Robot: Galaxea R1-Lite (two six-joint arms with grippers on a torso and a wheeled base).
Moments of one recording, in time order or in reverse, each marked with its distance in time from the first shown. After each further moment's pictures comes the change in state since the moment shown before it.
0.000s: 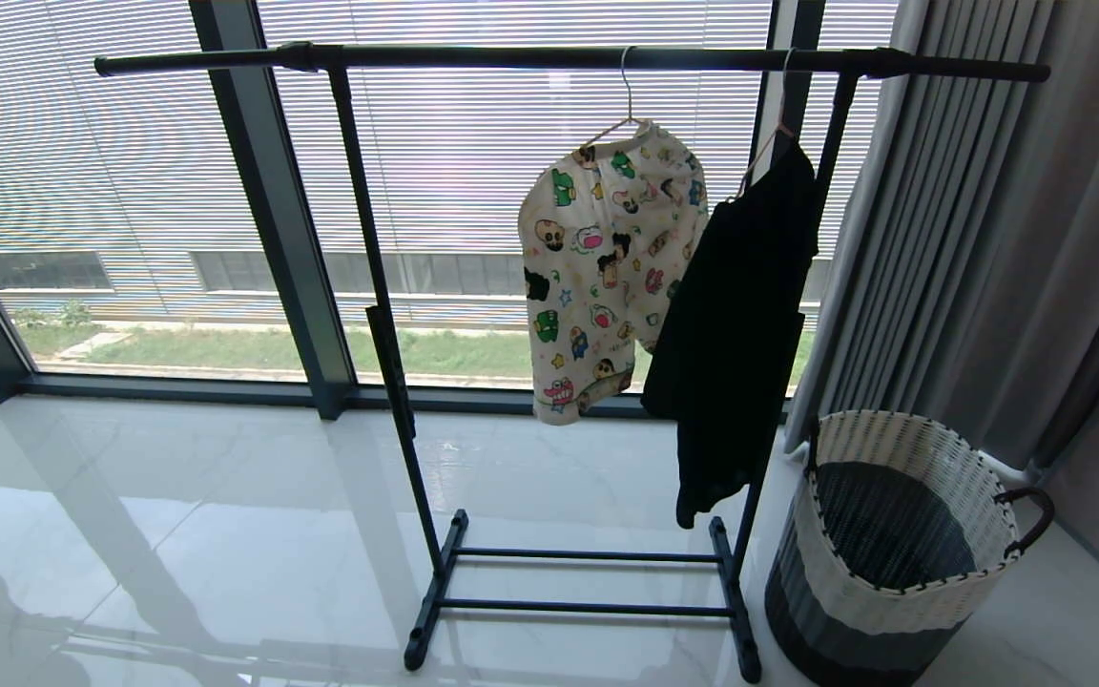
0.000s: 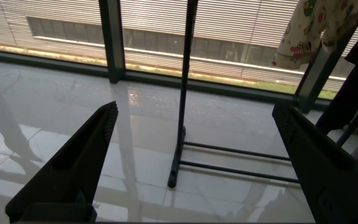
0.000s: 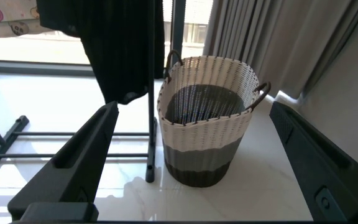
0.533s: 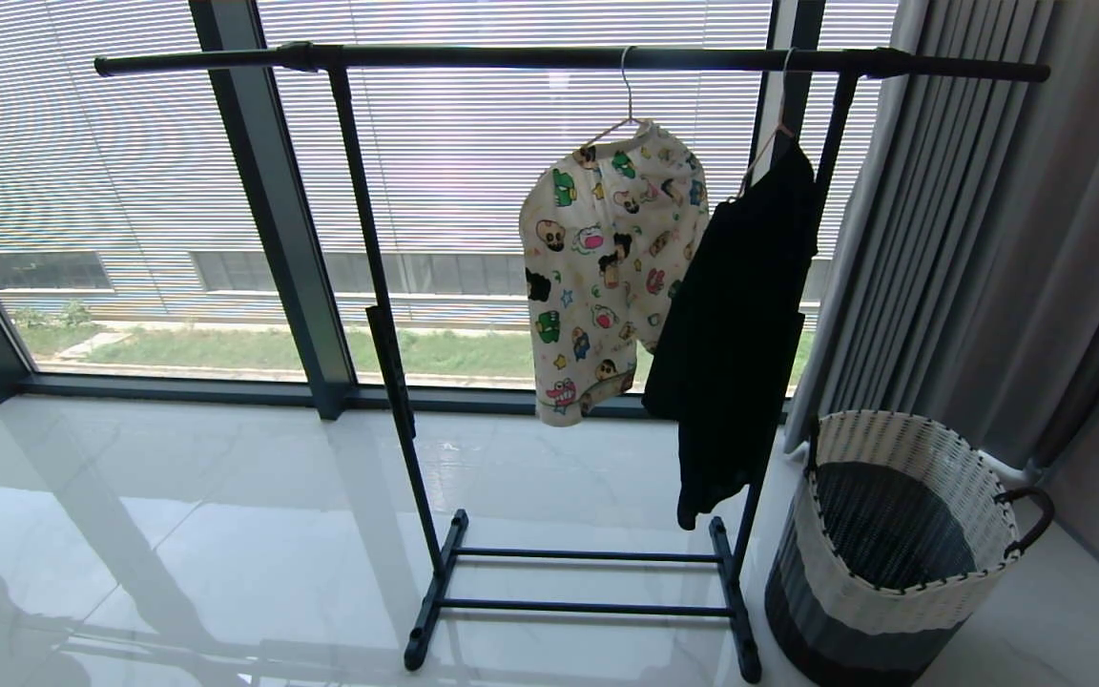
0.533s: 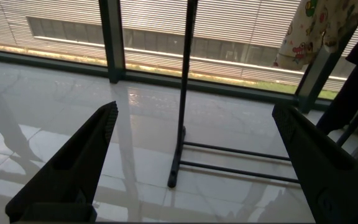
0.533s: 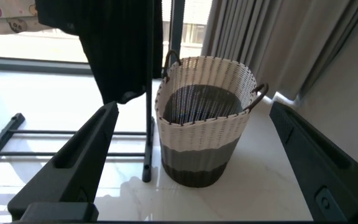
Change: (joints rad) left arm 0.000 0.000 0.000 0.000 0.000 0.000; right arm 0.000 0.000 0.000 0.000 -0.001 -0.018
